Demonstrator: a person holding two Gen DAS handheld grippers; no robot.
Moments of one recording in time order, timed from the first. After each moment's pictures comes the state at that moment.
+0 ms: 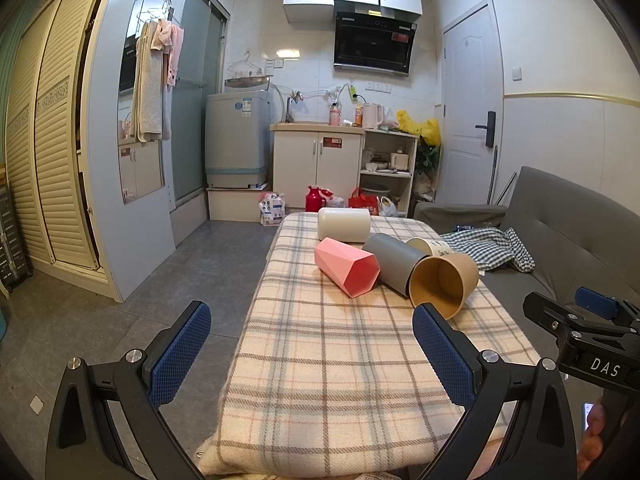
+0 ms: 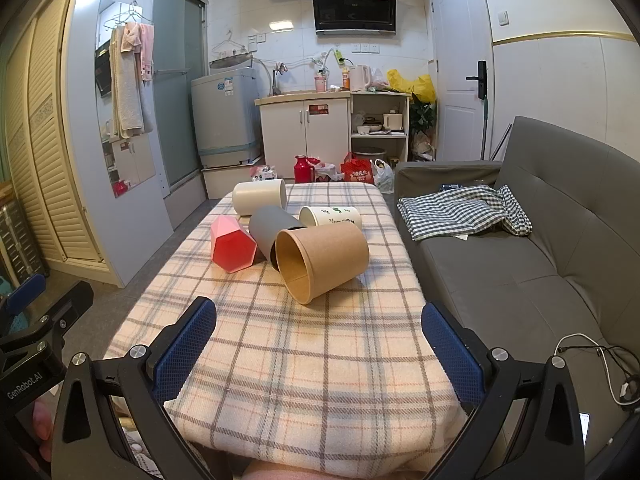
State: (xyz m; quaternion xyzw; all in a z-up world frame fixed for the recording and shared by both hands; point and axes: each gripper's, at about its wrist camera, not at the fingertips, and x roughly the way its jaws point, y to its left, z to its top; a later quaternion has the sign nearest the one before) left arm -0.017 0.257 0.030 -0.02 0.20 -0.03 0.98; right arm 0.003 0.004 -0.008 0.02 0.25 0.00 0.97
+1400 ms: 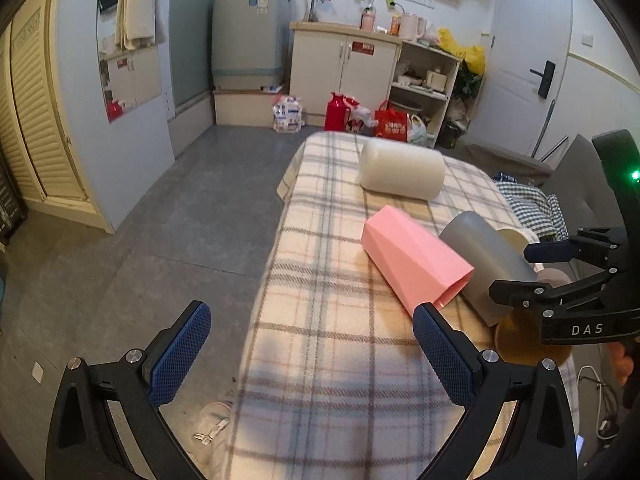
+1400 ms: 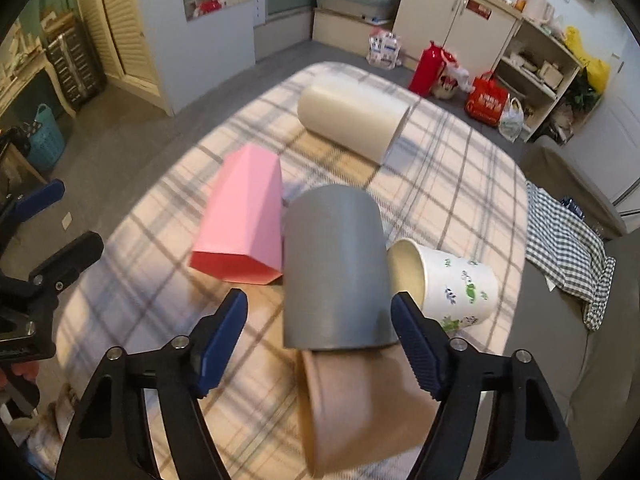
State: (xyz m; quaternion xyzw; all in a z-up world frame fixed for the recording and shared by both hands) left arm 0.172 0.287 -0.006 -0.05 0.40 0.00 0.92; right arm 0.275 0.067 -0.044 -0.18 0.51 0.19 0.82
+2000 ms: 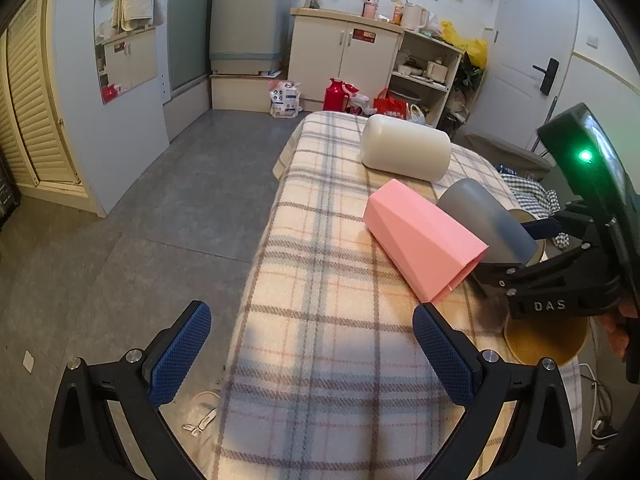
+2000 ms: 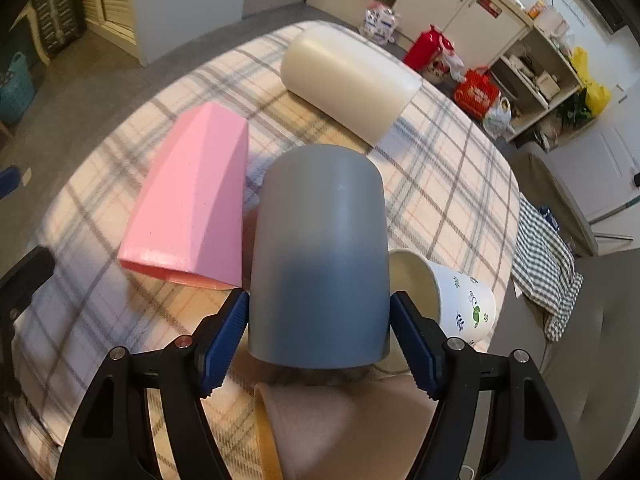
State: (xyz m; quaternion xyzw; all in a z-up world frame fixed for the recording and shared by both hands) left arm 0.176 0.290 -0.020 -0.07 0.42 -0.01 0.91; right arm 0.309 0.090 -0.073 -0.27 0.54 0.13 0.78
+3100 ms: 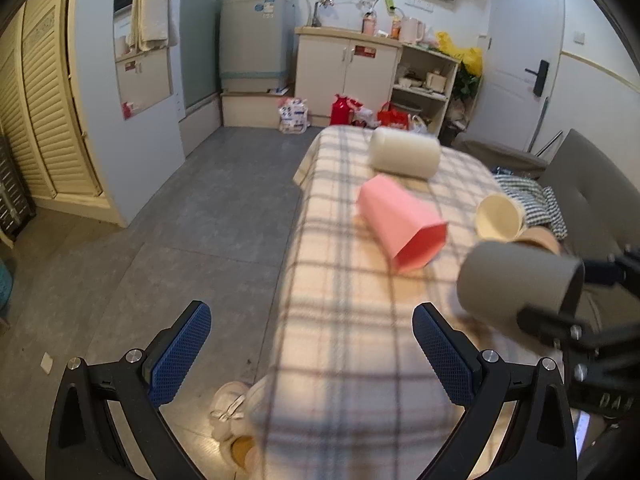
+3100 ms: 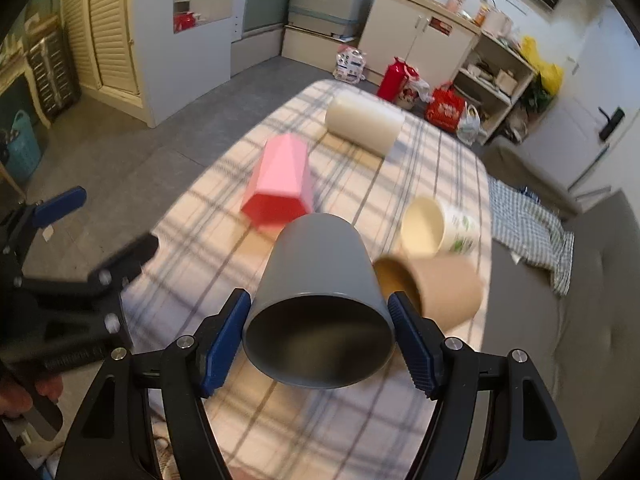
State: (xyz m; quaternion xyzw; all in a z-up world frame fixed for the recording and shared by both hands) left arm 0.099 0.310 0.001 -0.04 0.39 0.01 0.92; right arm 0.148 0.120 -0.018 -0.17 0.48 0.11 0.85
